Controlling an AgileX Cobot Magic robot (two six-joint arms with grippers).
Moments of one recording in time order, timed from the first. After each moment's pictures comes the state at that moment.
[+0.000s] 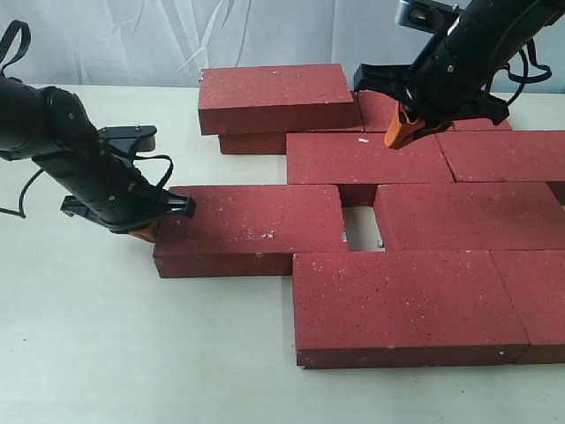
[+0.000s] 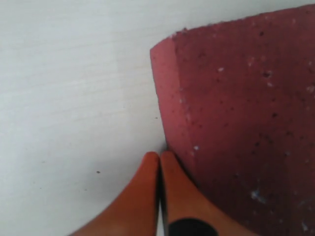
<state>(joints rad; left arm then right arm) -0.29 1.90 -1.02 -0.40 0.53 0.17 0.26 1.80 -1.43 0.29 0.98 0.11</state>
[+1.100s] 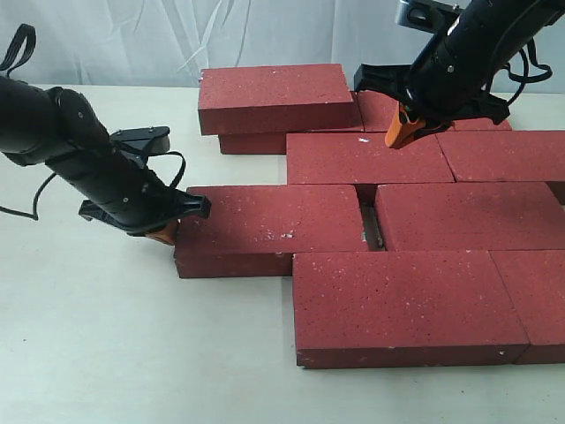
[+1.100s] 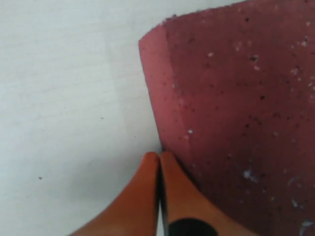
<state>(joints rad) -0.33 1.90 -1.02 -0.54 0.53 0.26 0.26 1.80 -1.43 0.29 0.98 0.11</state>
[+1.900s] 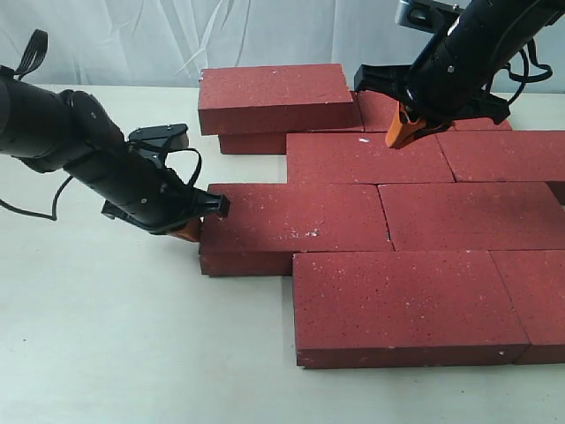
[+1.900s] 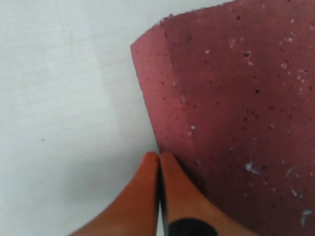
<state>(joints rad) -0.37 1.91 -1.02 -0.68 0.50 0.38 0.26 1.80 -1.43 0.29 0.98 0.10</state>
